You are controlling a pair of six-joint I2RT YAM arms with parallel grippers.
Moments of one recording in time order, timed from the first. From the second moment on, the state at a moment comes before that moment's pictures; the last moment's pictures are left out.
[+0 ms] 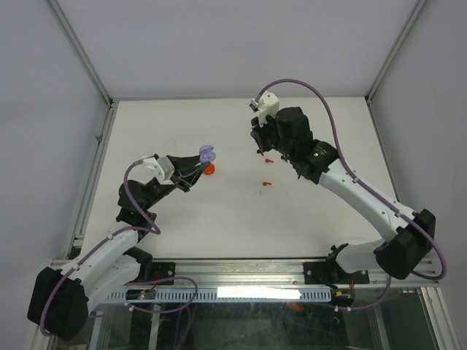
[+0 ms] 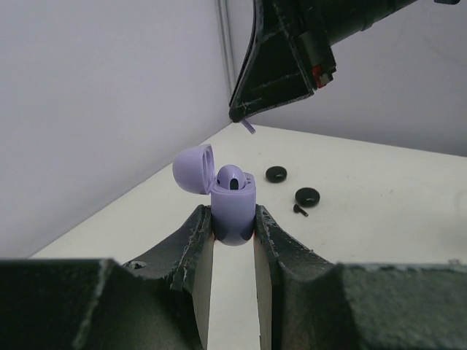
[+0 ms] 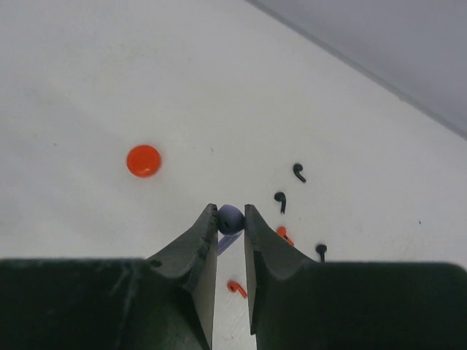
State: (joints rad) left arm -0.42 0.84 0.36 0.85 0.53 -0.05; right arm 0.69 1.39 1.32 -0.35 0.12 -0.08
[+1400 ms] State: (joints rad) left arm -0.42 1.06 0.37 1.33 0.66 -0.44; right arm 0.84 1.18 1.03 0.35 -0.57 -0.22
